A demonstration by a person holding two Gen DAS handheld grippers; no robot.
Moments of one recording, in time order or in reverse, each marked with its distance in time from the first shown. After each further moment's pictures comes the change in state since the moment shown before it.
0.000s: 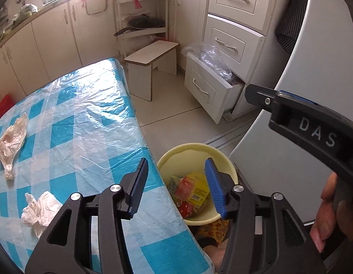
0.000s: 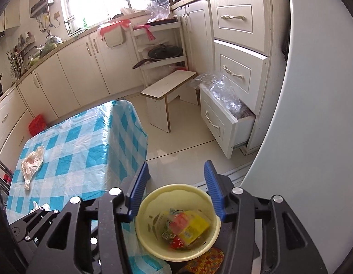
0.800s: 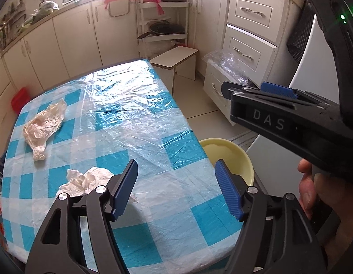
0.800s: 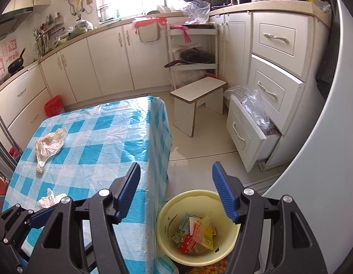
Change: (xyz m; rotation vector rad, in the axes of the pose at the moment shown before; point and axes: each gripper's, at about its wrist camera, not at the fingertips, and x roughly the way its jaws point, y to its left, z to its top) left arm -0.054 0.055 -0.030 -0.060 -0.035 0.071; right arm -0.001 0.069 -0.006 -0.172 -0.021 0.085
